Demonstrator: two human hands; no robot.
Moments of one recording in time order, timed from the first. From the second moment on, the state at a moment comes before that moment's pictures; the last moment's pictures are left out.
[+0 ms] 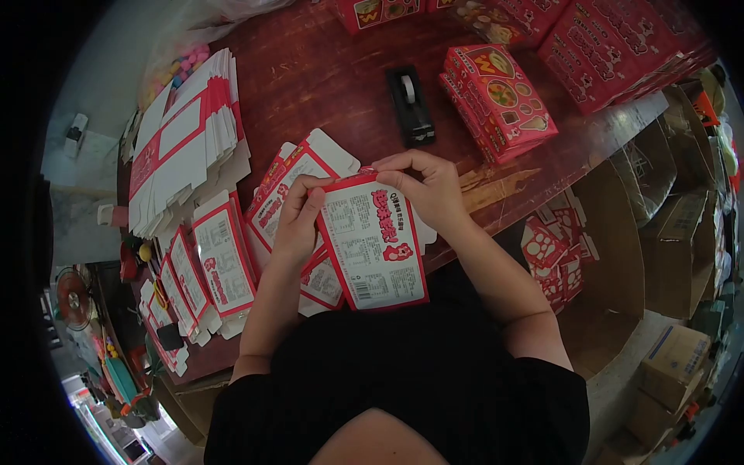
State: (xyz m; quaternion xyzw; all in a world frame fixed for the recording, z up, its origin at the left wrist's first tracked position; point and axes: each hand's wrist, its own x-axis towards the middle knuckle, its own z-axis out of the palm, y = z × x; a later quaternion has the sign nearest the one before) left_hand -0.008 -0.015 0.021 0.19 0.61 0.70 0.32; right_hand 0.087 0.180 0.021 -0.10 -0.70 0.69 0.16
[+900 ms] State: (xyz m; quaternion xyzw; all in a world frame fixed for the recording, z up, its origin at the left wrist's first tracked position) left_hand -0.031 -0.010 0.007 0.10 0.73 0.67 0.07; right_hand 0.043 0.235 -0.075 -0.27 -0.56 0.70 0.36
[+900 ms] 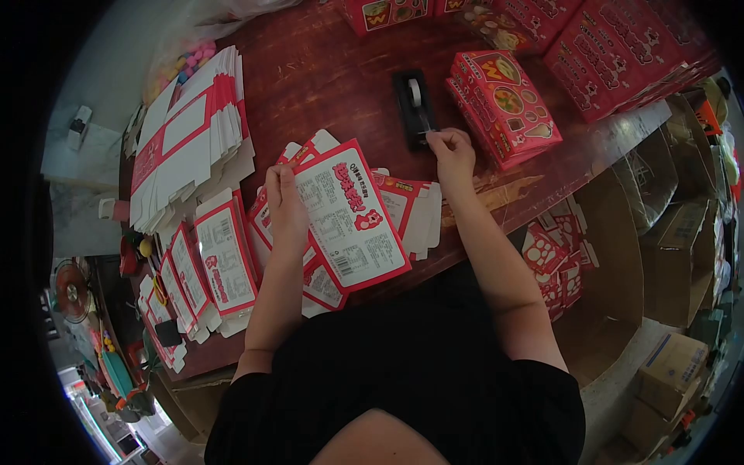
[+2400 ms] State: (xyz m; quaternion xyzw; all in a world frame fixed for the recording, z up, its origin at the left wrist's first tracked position) left_hand -0.040 -0.009 0.066 0.39 0.73 0.54 0.16; right_hand 0.040 0.200 0.033 -0.02 -0.46 0.88 -0.08
